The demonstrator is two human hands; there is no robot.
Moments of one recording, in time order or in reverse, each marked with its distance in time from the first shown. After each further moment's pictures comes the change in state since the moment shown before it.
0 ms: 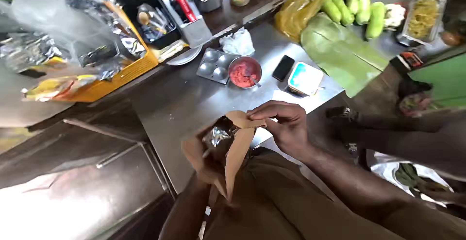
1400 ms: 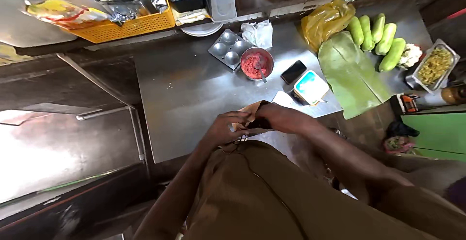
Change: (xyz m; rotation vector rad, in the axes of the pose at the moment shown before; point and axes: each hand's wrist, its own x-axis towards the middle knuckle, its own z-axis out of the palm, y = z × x) left_hand -0.028 -0.107 -0.014 0.636 -0.402 -0.068; right_hand 0.017 0.047 -0.062 -0.927 -1.145 0.314
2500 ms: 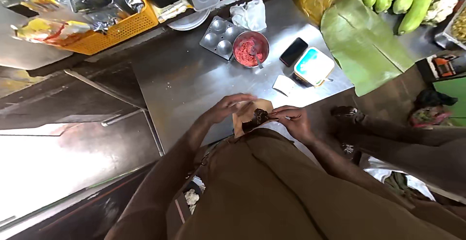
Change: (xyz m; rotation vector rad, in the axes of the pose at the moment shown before) left_hand 0.053 -0.024 -0.009 -0.389 -0.354 -0.072; right_hand -0.068 0.056 0.123 0.838 0.895 -0.109
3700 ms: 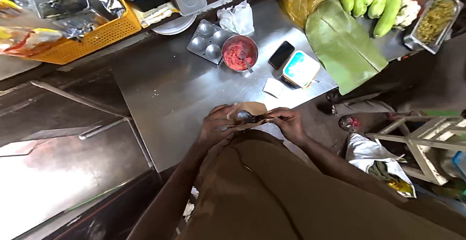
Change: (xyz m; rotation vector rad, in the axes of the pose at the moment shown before) left_hand -0.035 0.009 0.033 0.446 0.405 0.169; right_hand 0.007 -0.009 0.002 0.033 0.107 0.090
